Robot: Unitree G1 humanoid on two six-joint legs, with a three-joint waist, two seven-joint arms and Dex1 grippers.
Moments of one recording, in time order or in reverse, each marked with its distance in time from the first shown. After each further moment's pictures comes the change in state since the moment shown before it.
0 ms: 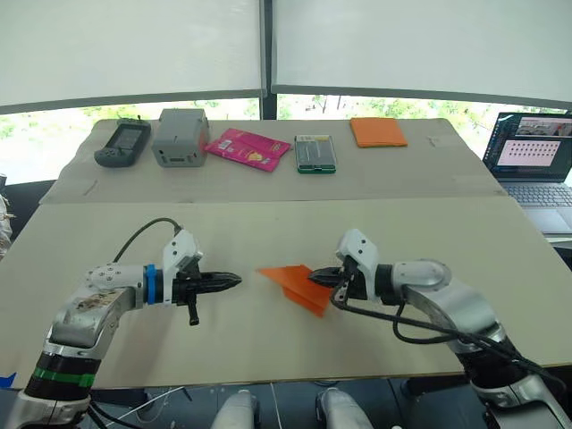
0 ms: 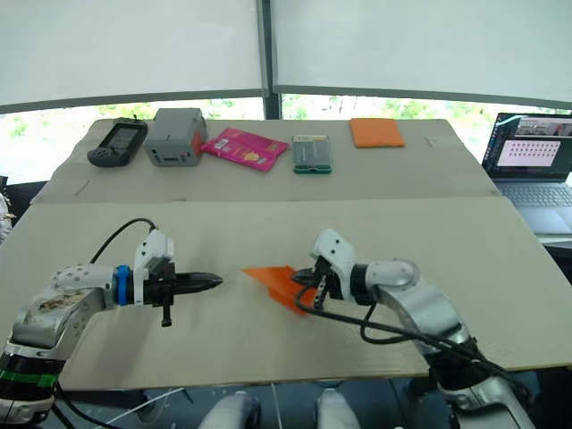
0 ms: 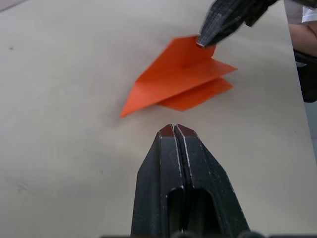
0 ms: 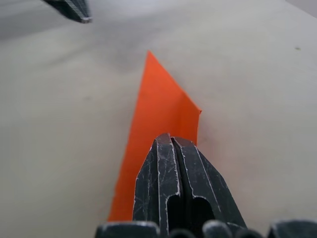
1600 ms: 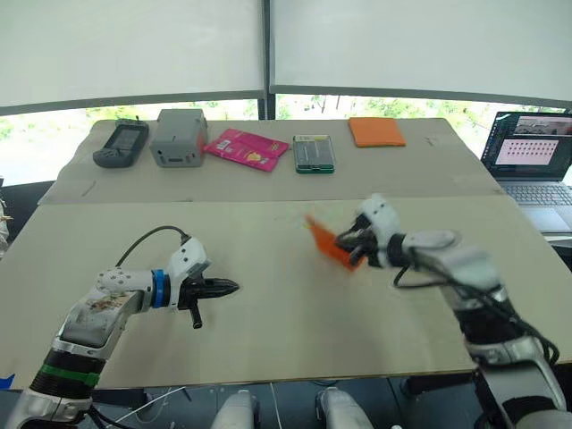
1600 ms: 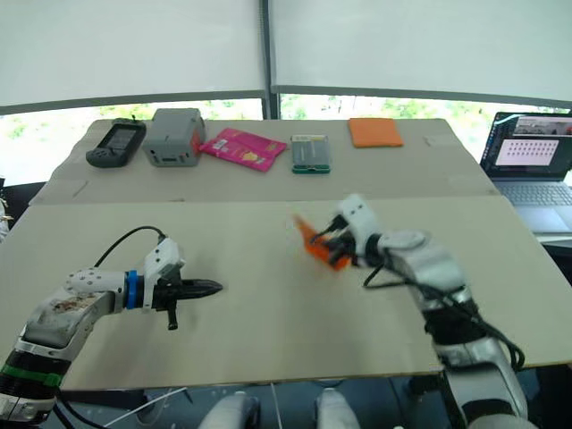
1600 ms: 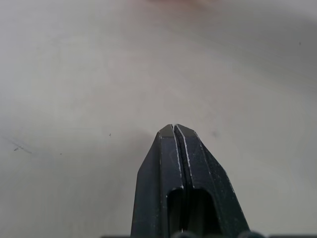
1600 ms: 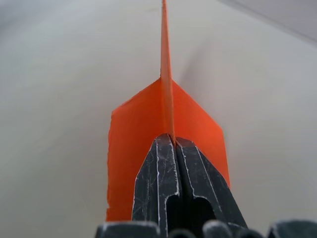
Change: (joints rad) left arm -0.029 0.000 -0.090 0.073 0.070 -0.011 0.058; right arm -0.281 -0.003 -0.160 0.342 -0.070 0.223 -0.168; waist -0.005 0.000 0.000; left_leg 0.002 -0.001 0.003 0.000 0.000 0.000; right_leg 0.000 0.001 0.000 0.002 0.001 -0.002
